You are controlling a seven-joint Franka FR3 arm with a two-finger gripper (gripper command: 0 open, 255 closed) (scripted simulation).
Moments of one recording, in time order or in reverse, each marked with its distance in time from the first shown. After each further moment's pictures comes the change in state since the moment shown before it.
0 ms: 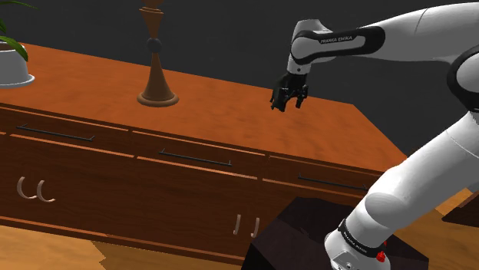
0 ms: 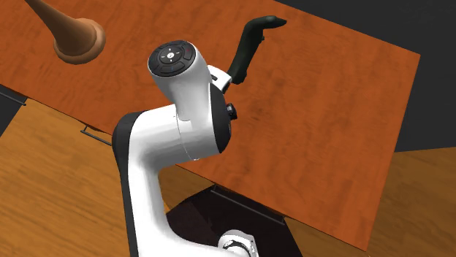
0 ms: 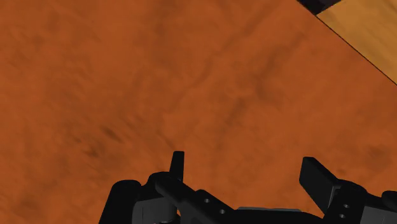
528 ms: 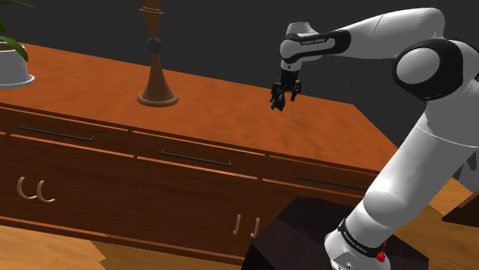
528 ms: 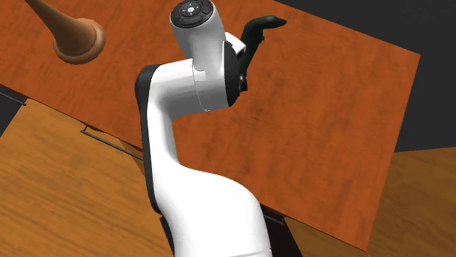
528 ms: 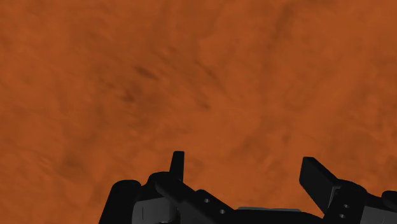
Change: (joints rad) arm -0.045 0.259 -0.043 0.255 -0.012 0.054 0.063
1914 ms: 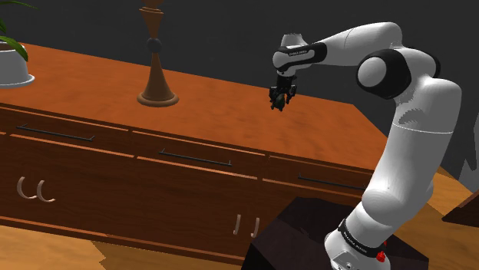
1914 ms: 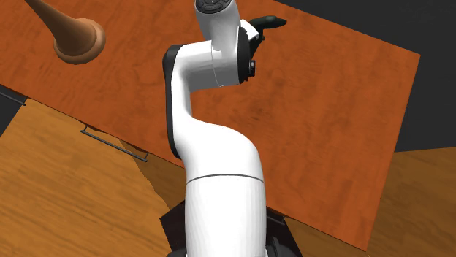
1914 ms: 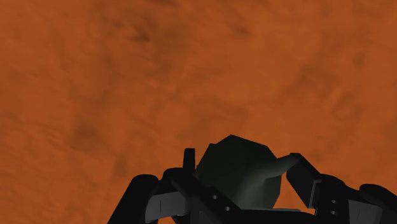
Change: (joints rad) arm -0.047 0.236 -0.039 0.184 0.010 0.096 0.055
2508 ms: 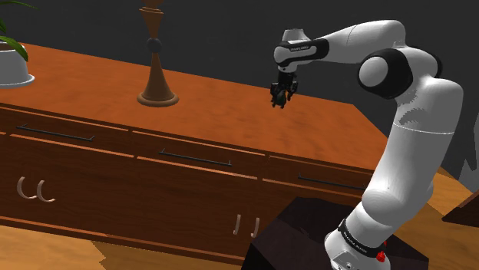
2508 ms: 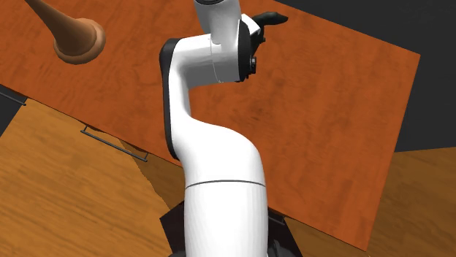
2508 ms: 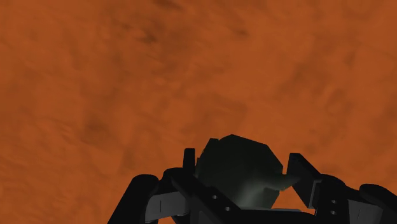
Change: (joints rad) arm 0.000 -0.009 -0.001 0.038 0.000 -0.048 -0.007
